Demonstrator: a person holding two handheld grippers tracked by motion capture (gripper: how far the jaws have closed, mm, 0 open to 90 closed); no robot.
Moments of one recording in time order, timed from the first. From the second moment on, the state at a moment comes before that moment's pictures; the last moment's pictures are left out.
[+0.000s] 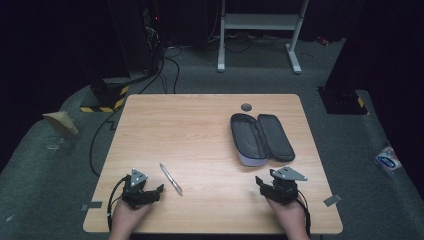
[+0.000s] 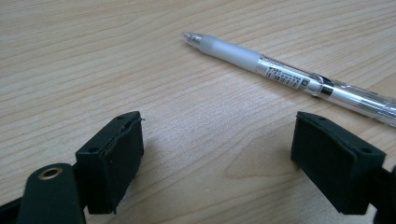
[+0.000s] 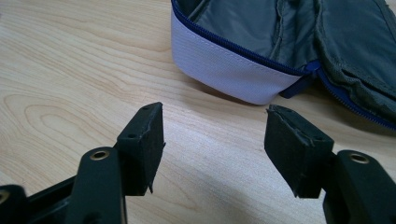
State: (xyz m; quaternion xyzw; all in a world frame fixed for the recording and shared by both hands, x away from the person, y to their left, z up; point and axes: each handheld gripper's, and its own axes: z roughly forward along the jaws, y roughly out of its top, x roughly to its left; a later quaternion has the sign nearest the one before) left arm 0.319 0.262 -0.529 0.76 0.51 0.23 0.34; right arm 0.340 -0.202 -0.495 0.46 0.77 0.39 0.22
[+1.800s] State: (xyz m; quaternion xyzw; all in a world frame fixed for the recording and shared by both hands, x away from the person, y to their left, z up) left arm 0.319 0.263 -0.529 0.76 0.51 0.23 0.34; right arm 0.401 -0.157 -0.456 0.44 0.77 0.41 0.21
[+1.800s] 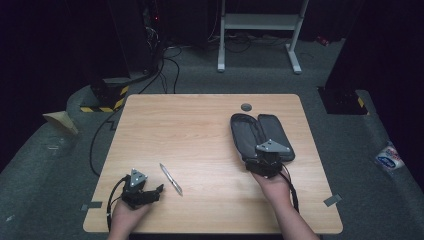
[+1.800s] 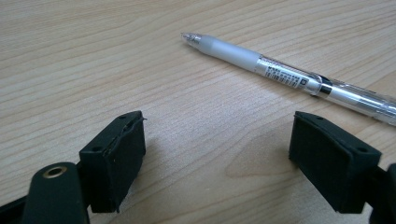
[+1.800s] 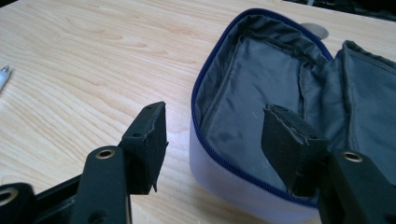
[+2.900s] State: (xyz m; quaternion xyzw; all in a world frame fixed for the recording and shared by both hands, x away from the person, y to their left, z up) left arm 0.318 0.263 -0.529 0.76 0.51 0.22 0.34; right arm 0.444 -0.114 -0.474 0.44 0.79 0.37 0.19
